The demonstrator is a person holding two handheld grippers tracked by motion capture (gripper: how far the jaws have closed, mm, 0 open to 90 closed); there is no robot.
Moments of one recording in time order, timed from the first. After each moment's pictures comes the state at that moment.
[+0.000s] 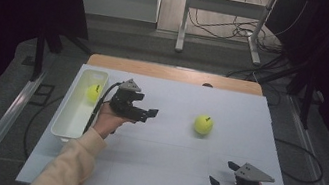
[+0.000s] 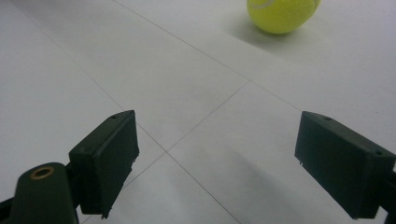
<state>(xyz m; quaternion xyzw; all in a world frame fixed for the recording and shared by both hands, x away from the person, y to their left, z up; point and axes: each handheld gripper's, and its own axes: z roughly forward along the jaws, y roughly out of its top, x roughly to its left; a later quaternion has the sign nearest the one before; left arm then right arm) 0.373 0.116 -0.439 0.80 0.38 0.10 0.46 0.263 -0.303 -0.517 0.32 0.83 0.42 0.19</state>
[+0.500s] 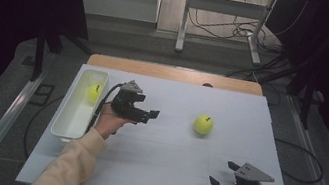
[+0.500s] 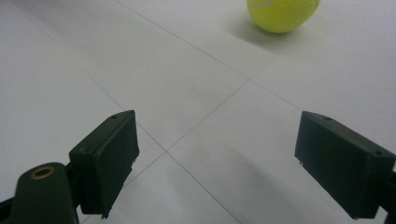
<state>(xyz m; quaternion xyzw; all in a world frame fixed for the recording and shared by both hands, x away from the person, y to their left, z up) 0.374 0.113 -0.443 0.80 0.38 0.10 0.45 0.264 -0.303 -0.517 0.32 0.83 0.42 0.19</state>
